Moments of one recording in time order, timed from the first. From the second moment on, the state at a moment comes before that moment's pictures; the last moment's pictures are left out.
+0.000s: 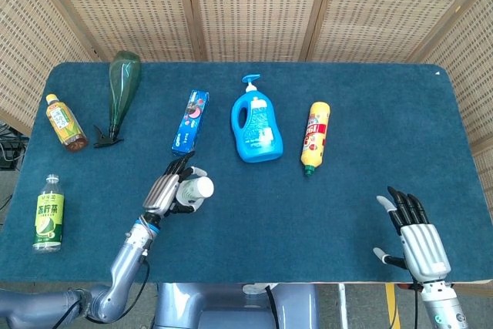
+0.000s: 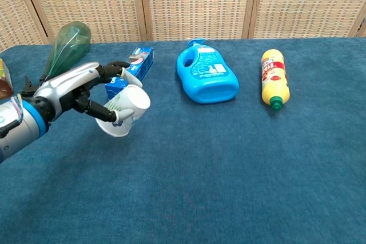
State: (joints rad) left arm -0.62 -1.70 -0.12 -1.52 1.16 1.15 -0.06; right arm 0.07 -1.21 0.00 -1.71 -1.62 1.49 -0.05
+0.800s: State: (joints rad) left arm -0.54 -1.66 -0.06 -1.40 1.30 1.09 -0.20; right arm 0.08 -1.21 0.00 -1.70 -1.62 1.49 -0.06
